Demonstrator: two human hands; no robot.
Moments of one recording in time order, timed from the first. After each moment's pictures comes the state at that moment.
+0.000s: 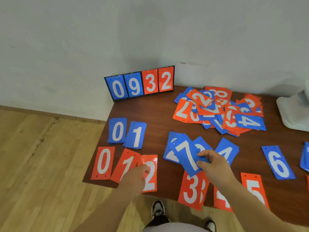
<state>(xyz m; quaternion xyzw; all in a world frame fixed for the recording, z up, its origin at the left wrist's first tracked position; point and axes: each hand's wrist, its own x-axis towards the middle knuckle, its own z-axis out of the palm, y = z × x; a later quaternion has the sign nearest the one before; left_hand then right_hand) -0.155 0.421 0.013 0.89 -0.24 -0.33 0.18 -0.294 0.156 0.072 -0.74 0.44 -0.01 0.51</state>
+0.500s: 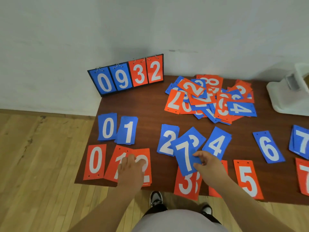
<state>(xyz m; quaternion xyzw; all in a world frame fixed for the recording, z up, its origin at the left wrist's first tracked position) -0.163 0.401 -0.002 0.93 -0.30 -0.19 0.01 -0.320 0.158 0.050 -0.76 0.45 0.07 0.46</state>
